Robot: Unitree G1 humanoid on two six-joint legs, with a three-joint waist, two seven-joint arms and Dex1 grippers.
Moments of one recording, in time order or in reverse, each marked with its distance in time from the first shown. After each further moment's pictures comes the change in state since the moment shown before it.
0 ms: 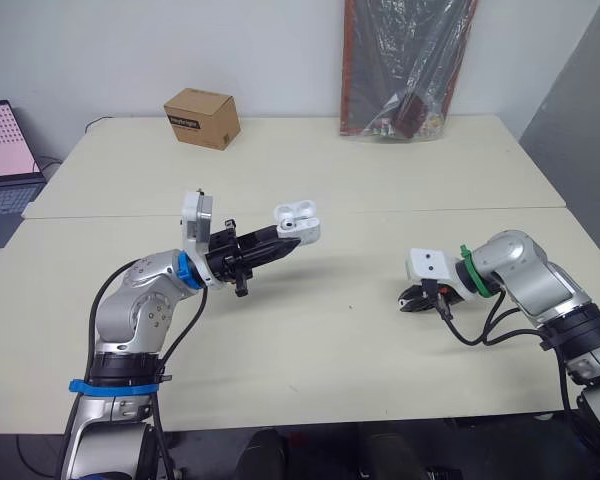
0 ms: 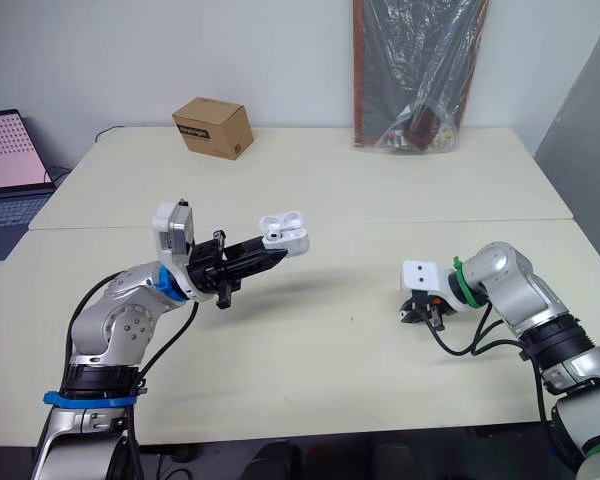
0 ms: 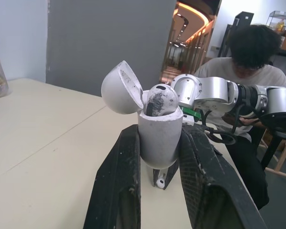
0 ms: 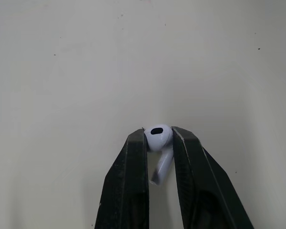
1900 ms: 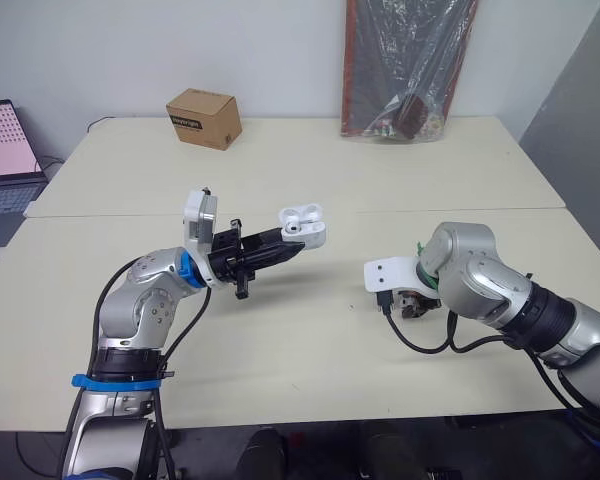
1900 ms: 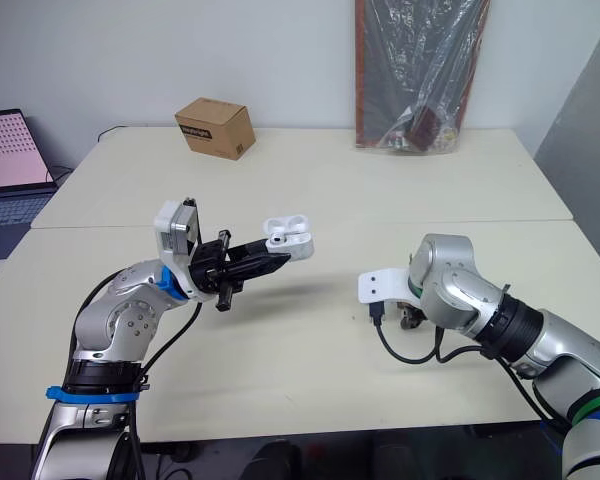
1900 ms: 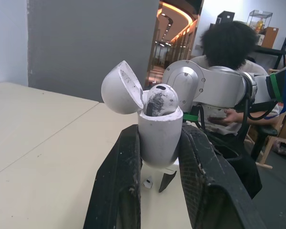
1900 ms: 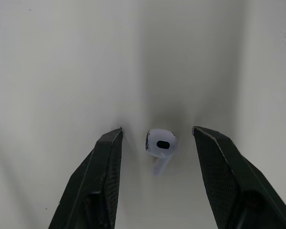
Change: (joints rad) left arm -0.022 -0.001 -0.016 0.028 0.001 -0.008 -0.061; right arm -0.249 0.045 0.434 -0.349 -0.433 0.656 0.089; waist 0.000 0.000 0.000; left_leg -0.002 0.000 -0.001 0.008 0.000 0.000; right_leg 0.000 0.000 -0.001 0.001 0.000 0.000
